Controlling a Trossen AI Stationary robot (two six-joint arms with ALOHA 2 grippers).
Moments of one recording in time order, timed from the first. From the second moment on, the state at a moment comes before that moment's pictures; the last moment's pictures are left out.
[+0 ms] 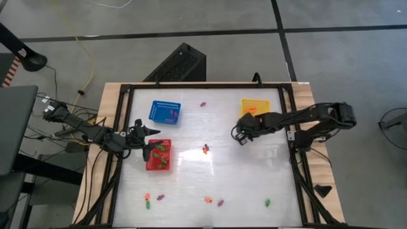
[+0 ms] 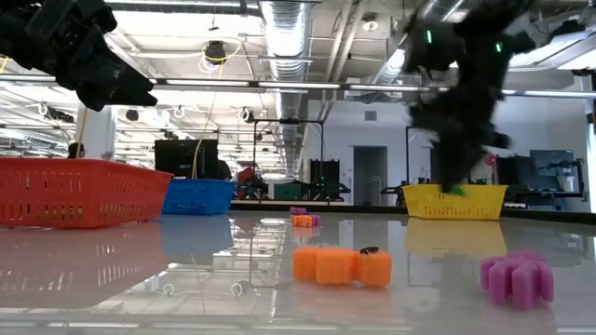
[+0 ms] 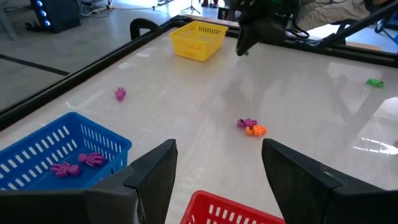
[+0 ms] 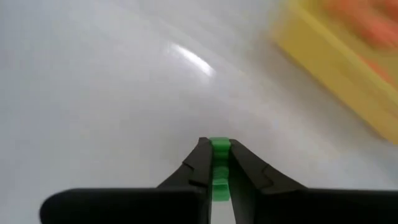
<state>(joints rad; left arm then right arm) -0.44 0.51 0.27 -0.06 -0.74 -0.31 -0.07 1.36 0.78 -0.68 0.26 0.84</state>
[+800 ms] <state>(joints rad) -0.44 0.51 0.27 -0.06 -0.74 -0.32 0.17 2.29 1.74 0.16 0.22 0.15</state>
